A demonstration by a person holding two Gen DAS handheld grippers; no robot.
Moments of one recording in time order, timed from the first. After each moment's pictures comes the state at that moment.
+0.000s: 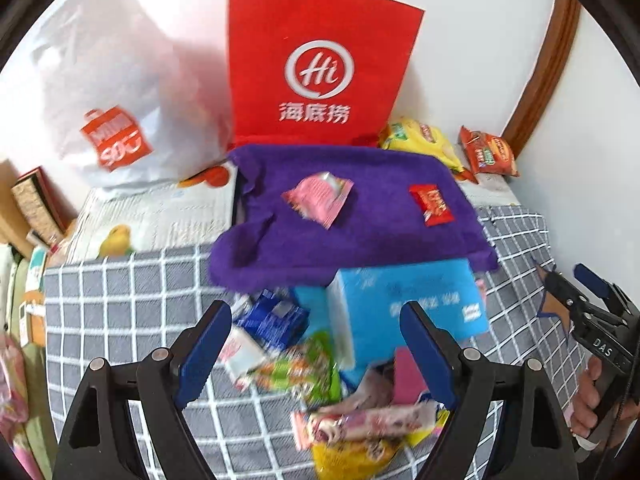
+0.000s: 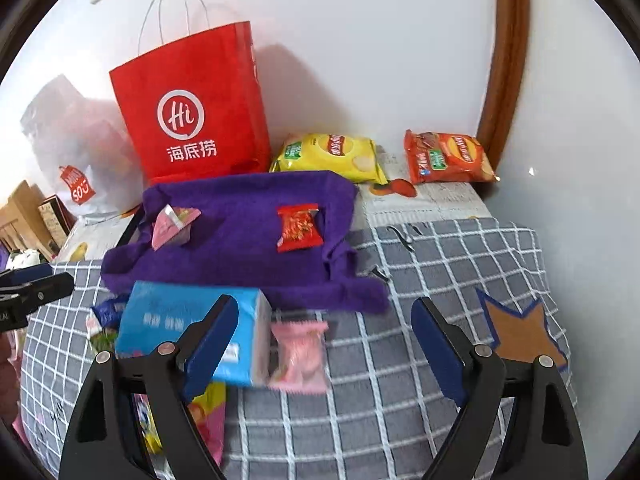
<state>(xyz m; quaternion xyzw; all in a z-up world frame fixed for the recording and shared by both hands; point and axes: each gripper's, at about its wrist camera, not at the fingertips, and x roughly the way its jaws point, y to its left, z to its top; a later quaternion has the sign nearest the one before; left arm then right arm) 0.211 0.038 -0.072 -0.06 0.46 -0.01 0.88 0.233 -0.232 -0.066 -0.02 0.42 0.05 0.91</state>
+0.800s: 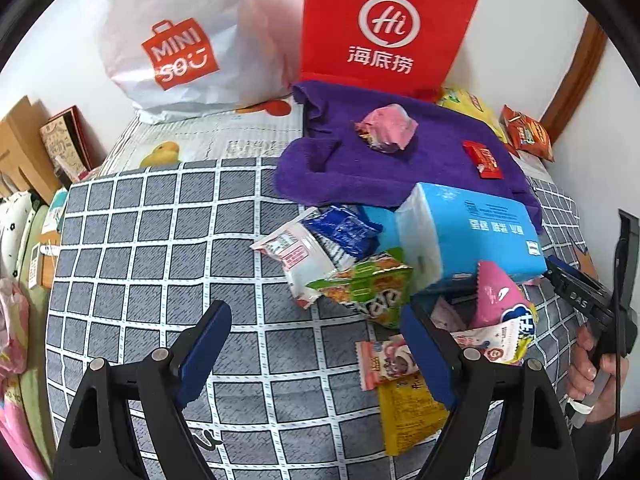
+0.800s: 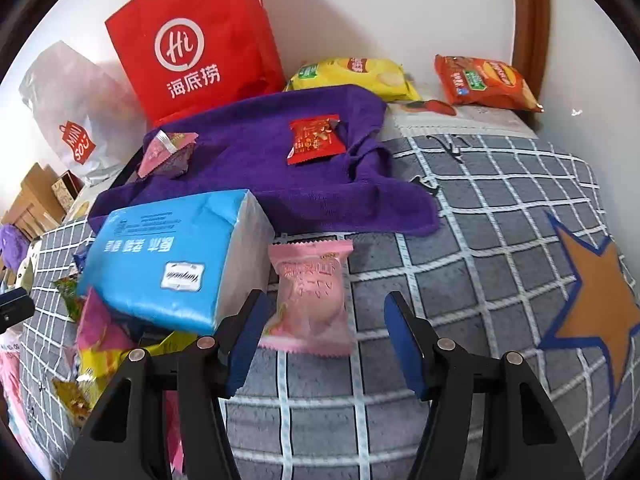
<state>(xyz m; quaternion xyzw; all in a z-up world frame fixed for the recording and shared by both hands) 0.159 0.081 -0.125 -0.08 0.49 0.04 0.87 0.246 -0.235 -0.165 0.02 0.47 0.11 0.87</state>
